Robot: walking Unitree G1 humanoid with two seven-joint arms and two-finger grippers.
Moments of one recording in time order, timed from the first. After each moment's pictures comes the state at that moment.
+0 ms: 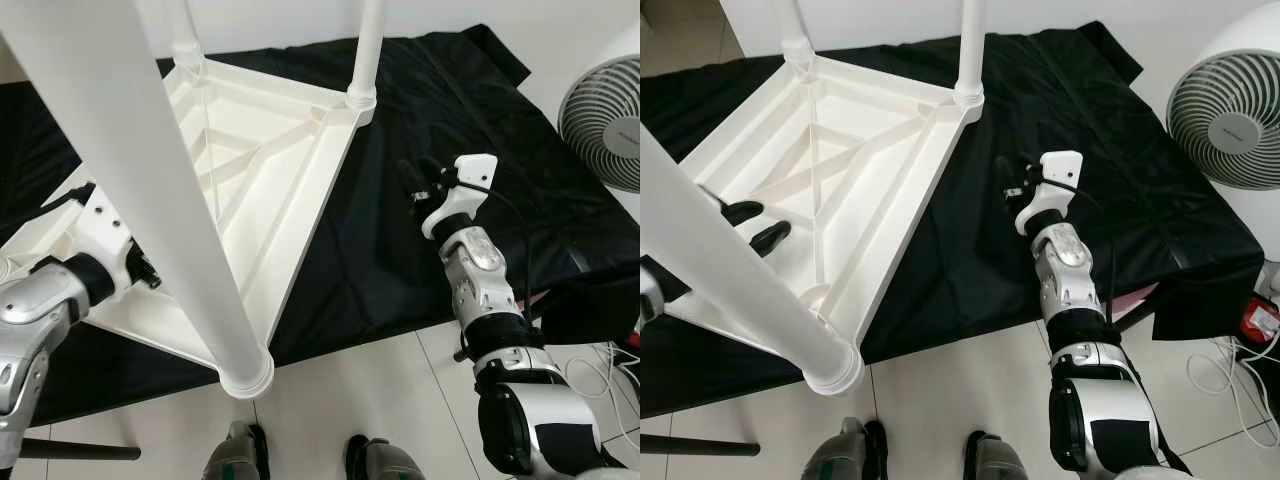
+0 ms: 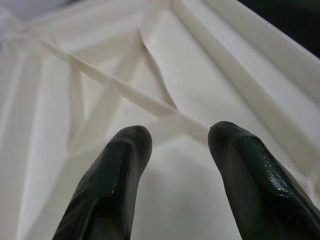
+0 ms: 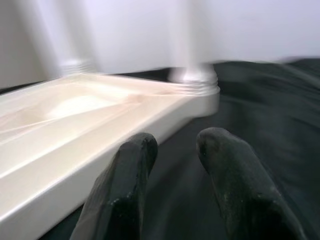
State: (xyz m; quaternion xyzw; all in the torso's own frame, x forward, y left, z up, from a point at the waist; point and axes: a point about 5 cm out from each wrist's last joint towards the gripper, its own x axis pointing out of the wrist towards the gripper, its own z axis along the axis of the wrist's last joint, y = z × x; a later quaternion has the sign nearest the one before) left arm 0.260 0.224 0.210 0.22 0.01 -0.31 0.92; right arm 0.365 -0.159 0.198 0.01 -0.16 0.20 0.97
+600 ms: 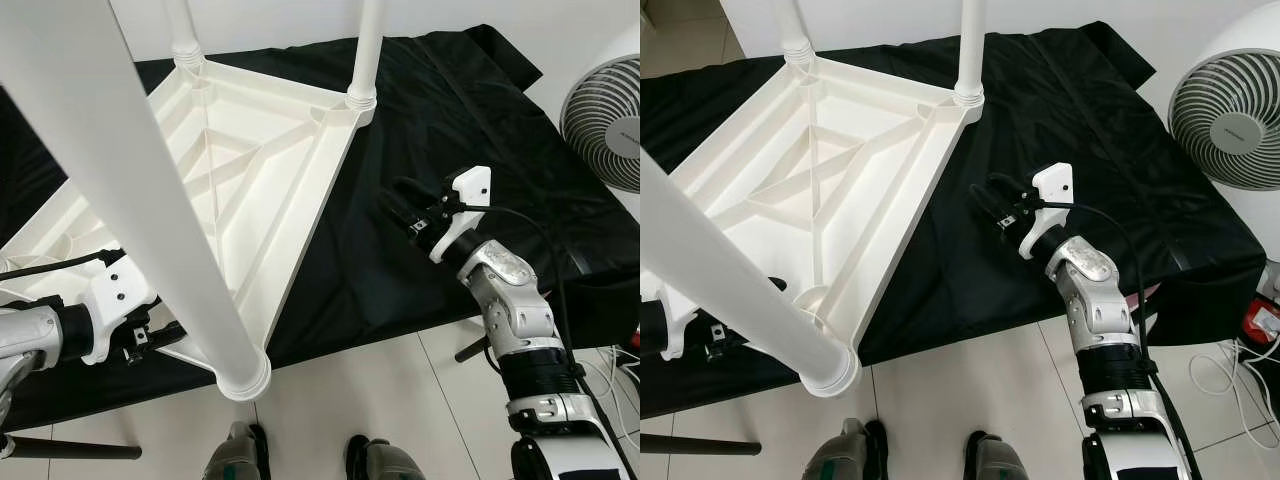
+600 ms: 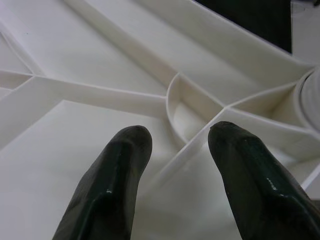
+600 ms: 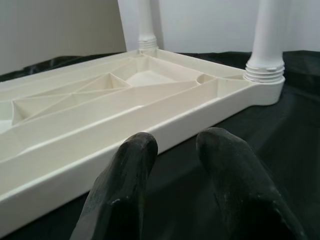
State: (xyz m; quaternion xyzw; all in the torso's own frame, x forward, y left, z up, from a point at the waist) left arm 0.237 0.226 0.189 0.30 0.08 -0.47 0.83; right arm 0.335 -0.160 0.206 -0.04 -0.12 0.33 0.94
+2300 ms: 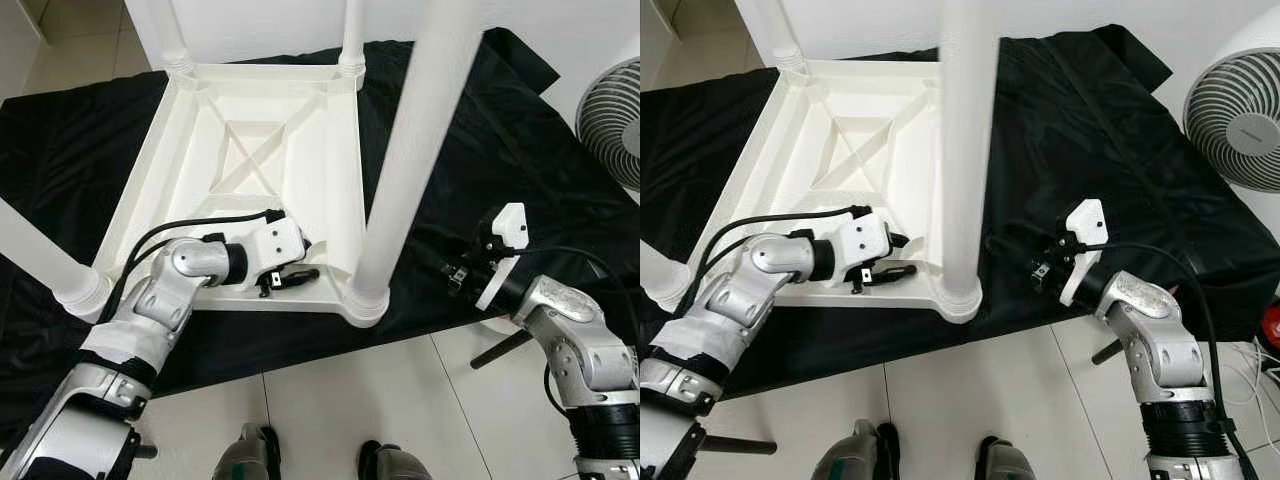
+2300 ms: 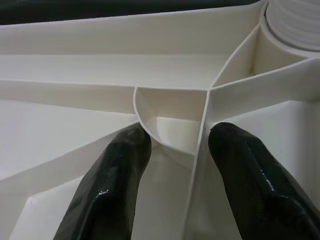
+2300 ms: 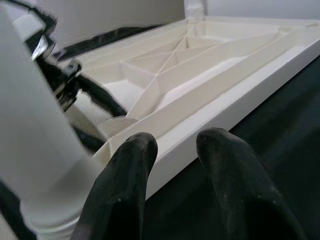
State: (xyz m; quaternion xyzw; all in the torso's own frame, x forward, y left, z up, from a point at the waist) left arm 0.332 0.096 0.176 0.34 -0.01 -0.54 0.77; right arm 0.280 -0.189 0.196 -0.07 -0.04 0.43 0.90
